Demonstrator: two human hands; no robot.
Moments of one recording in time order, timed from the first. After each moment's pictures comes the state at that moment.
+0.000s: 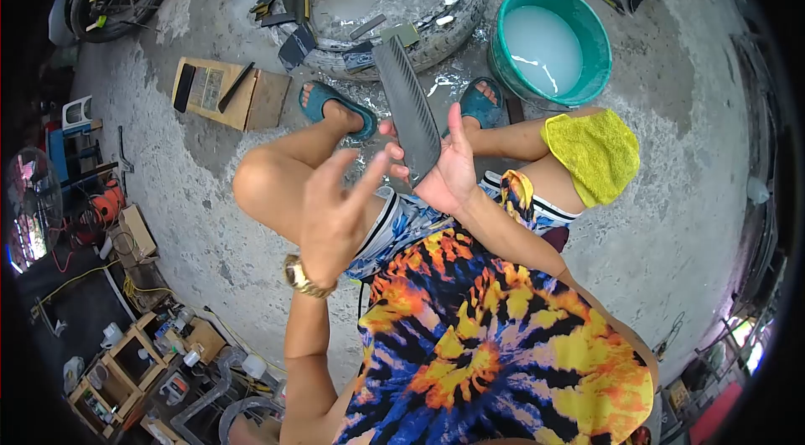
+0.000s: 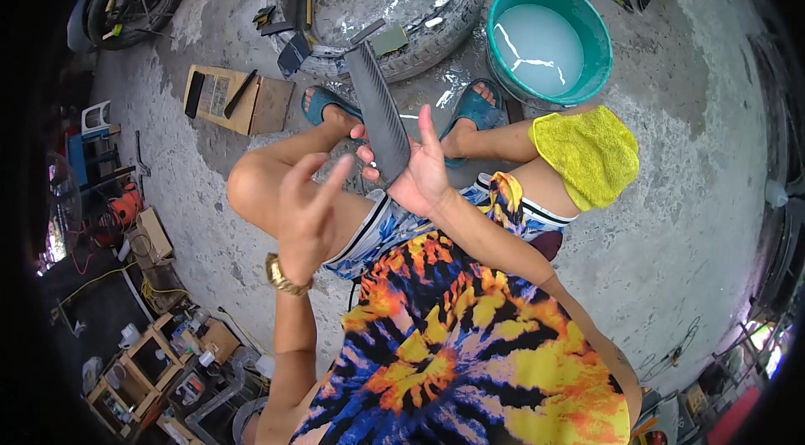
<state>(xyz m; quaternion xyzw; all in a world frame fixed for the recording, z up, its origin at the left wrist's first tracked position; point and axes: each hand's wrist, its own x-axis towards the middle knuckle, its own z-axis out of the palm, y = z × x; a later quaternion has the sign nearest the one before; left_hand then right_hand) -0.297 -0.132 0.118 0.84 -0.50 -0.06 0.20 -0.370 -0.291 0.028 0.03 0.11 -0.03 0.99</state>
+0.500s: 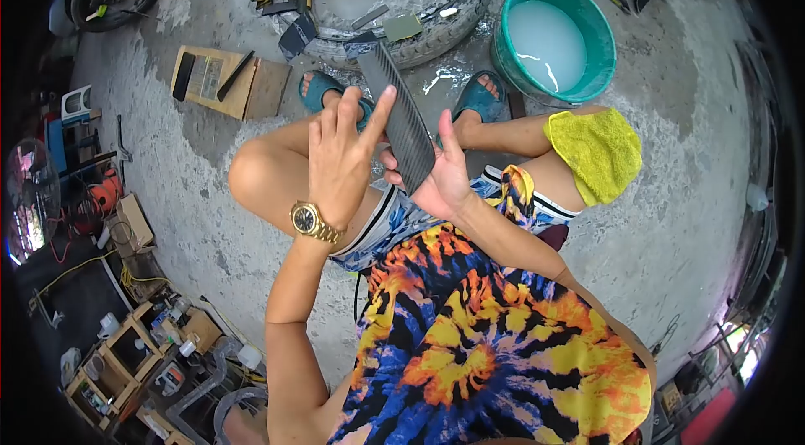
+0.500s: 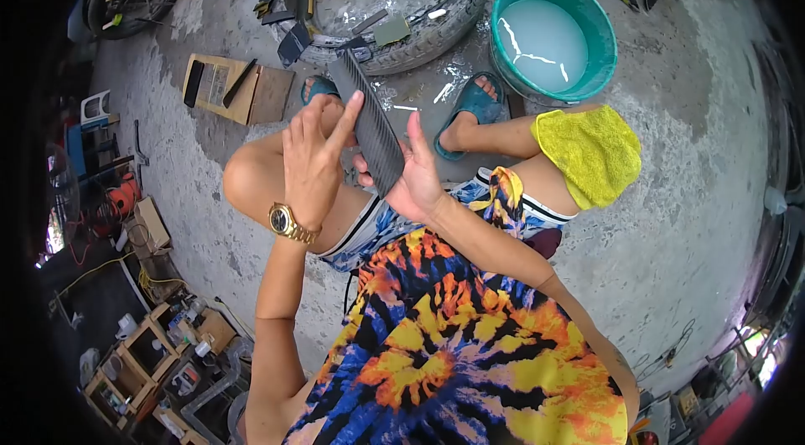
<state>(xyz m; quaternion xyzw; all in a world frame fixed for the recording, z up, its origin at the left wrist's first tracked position) -0.271 -0.176 0.093 0.86 -0.51 0.02 0.04 -0.378 -0.275 0.025 -0.01 0.14 -0.02 0.99</state>
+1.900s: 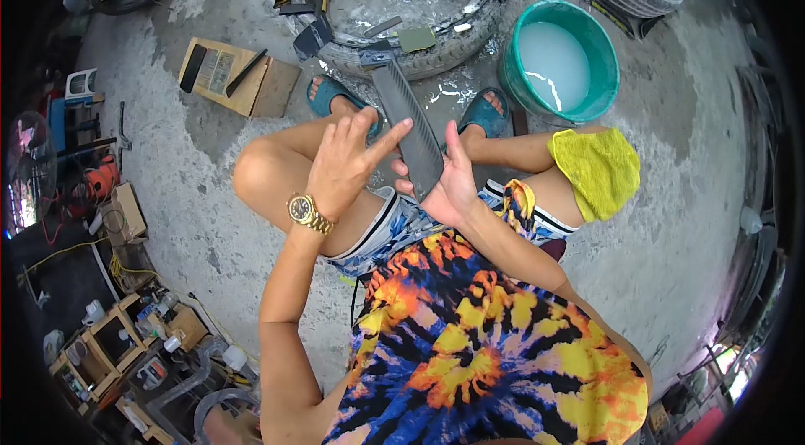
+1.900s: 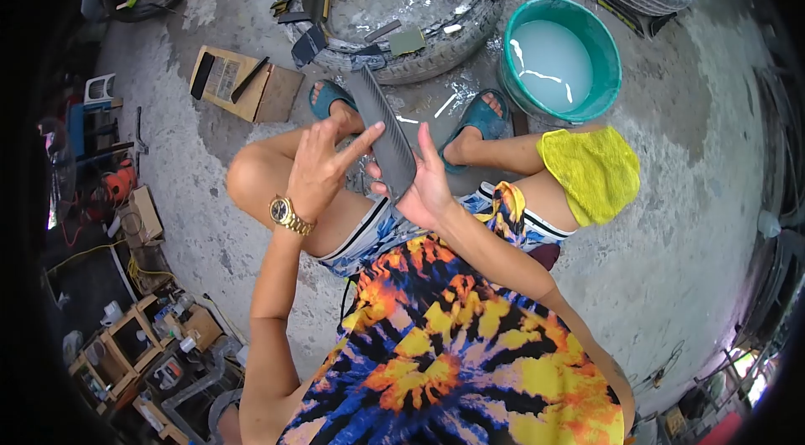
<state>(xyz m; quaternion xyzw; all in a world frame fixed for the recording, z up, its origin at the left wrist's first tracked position) -0.254 -0.151 0.074 0.80 -0.59 0.00 0.11 -0.381 -0.277 0.016 0.00 0.14 0.02 0.99</state>
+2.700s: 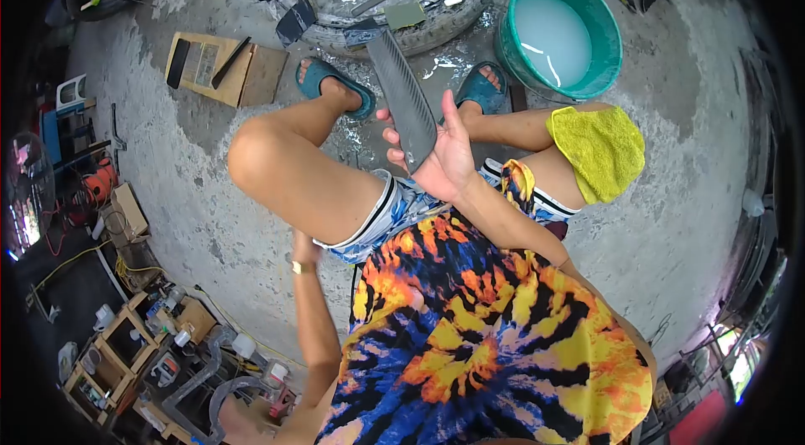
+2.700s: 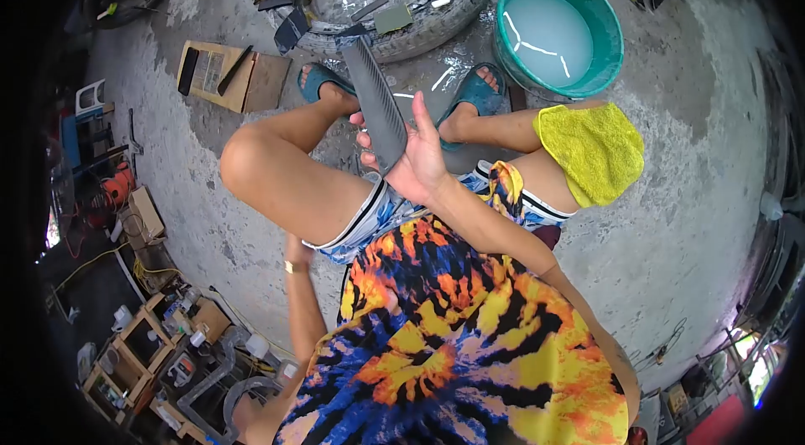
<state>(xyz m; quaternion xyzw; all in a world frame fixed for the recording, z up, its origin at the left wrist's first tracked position) -0.342 0.022 -0.036 0.69 0.24 -0.30 0.62 -0.370 -0.290 0.011 0.03 0.15 0.01 0.99</state>
